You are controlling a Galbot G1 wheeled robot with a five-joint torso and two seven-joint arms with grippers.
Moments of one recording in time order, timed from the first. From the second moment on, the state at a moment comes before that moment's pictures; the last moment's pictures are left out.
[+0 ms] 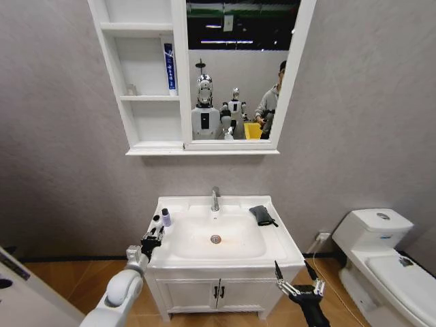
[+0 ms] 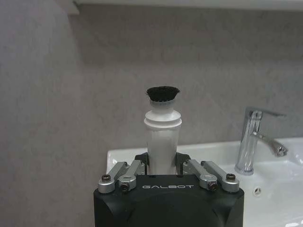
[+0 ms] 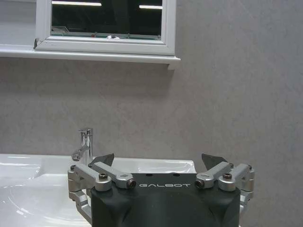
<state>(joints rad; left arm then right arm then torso) 1.31 -1.08 -0.47 -1.97 -0.47 0.22 -0.09 -2.01 1.37 0.63 2.16 0.17 0.41 0.05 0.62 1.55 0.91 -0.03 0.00</state>
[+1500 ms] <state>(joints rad) -0.21 -0.90 0.21 -1.32 -1.14 0.74 -0.41 -1.96 1.37 0.63 2.11 0.20 0.41 0.05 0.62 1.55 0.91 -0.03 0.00</state>
